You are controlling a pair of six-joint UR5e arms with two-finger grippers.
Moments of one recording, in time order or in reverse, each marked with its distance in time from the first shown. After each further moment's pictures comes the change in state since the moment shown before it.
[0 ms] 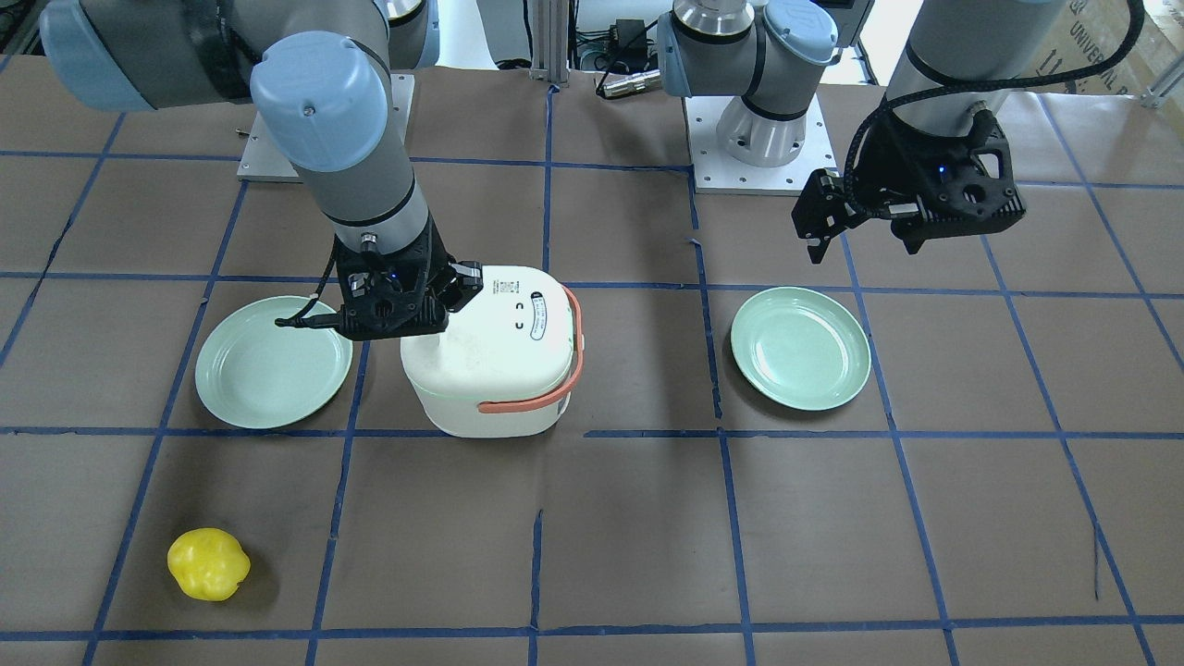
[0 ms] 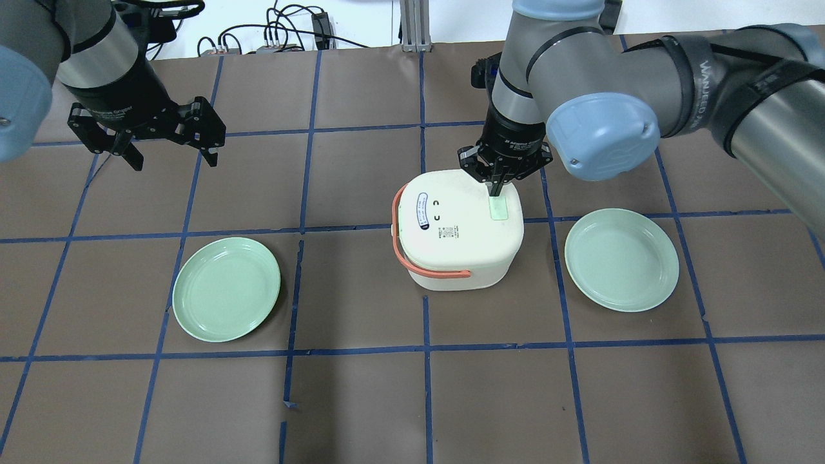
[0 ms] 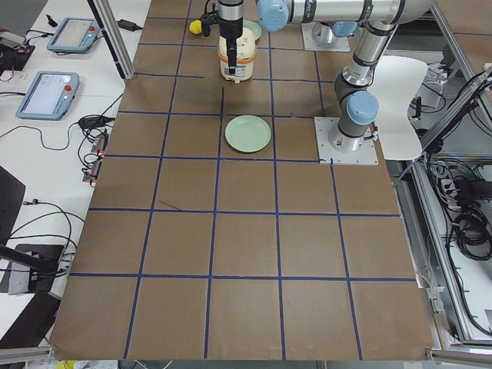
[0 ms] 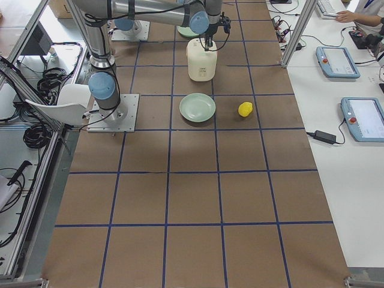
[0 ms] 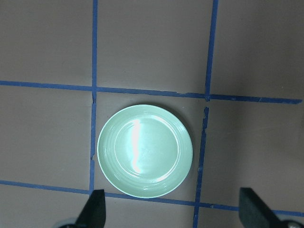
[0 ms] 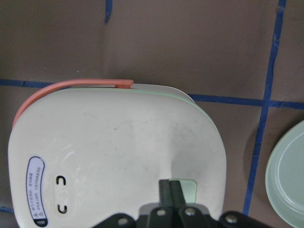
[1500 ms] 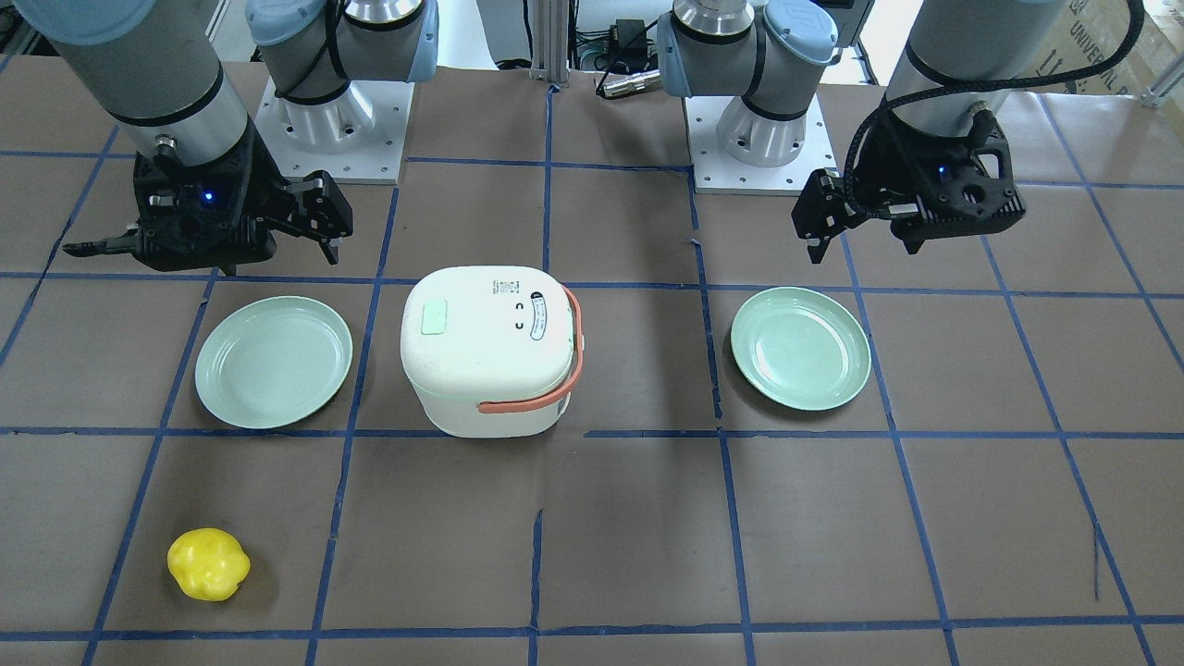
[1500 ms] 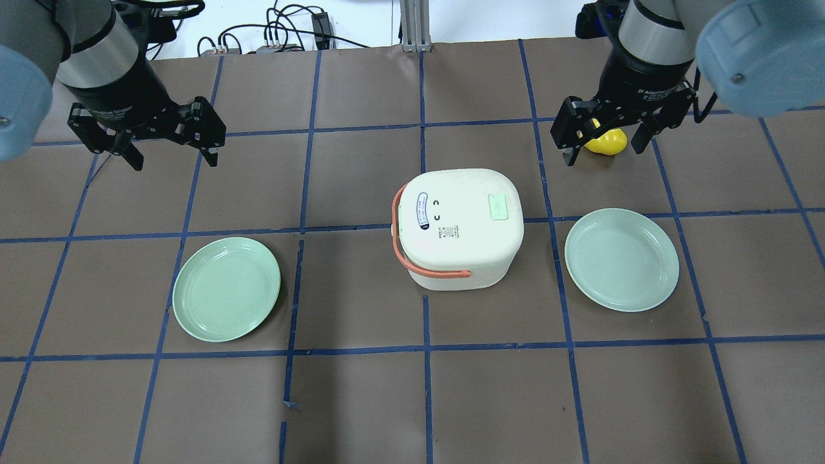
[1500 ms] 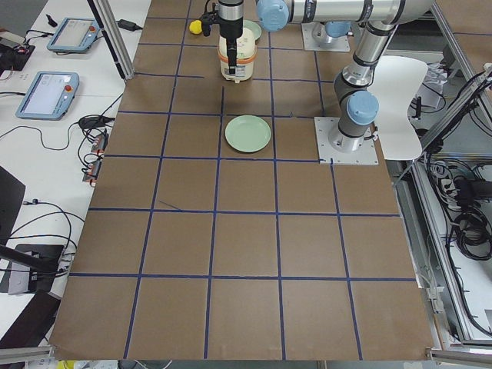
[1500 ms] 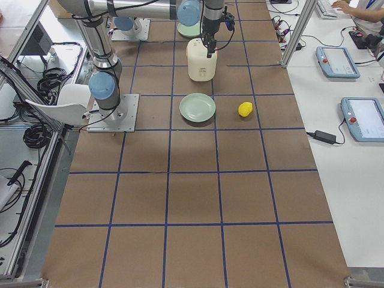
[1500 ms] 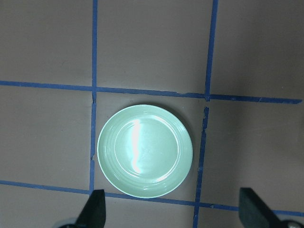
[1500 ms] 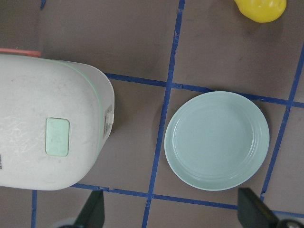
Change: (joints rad) left arm 0.000 0.000 0.000 -0.001 0.000 0.001; right arm -0.197 -0.135 -0.082 0.241 -0.093 -0.261
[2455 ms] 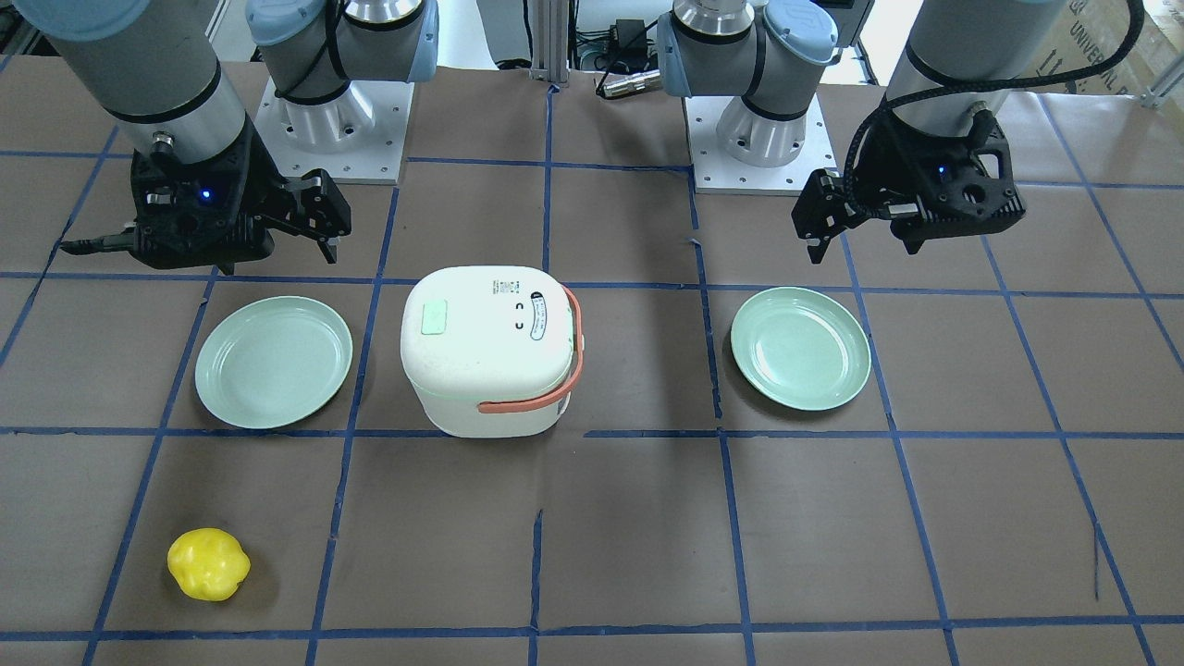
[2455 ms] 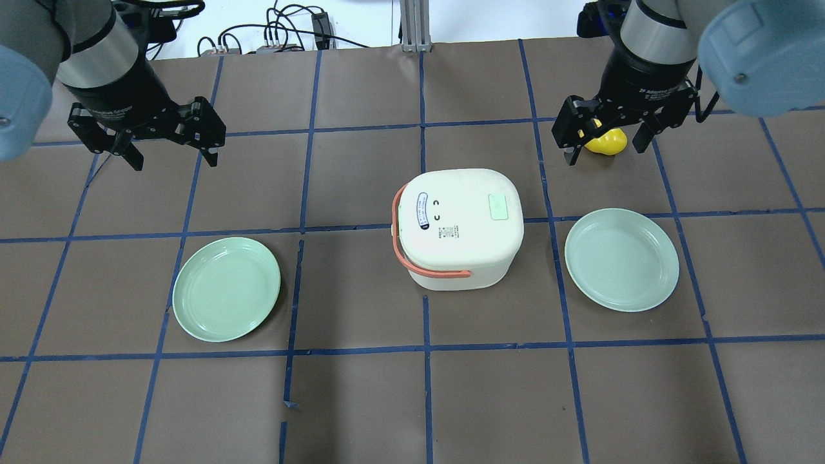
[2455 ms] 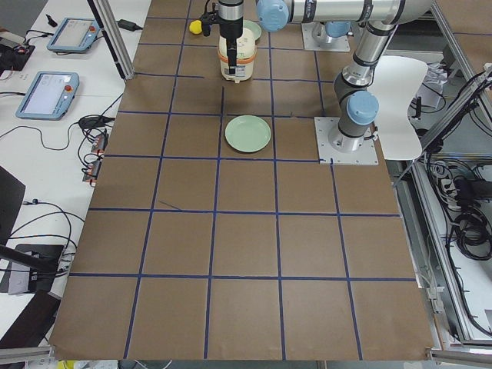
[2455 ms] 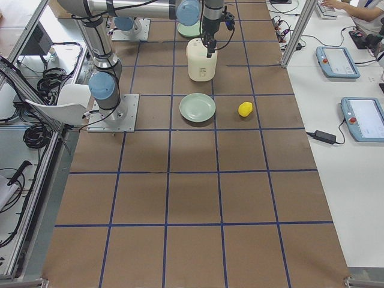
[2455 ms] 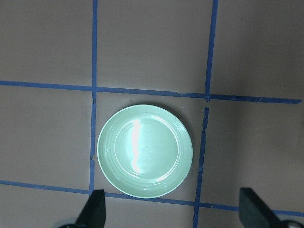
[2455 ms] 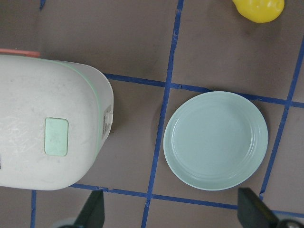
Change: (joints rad) left arm 0.000 0.000 0.000 0.000 0.000 0.000; right arm -0.002 0.000 0.000 0.000 -0.002 -0.002
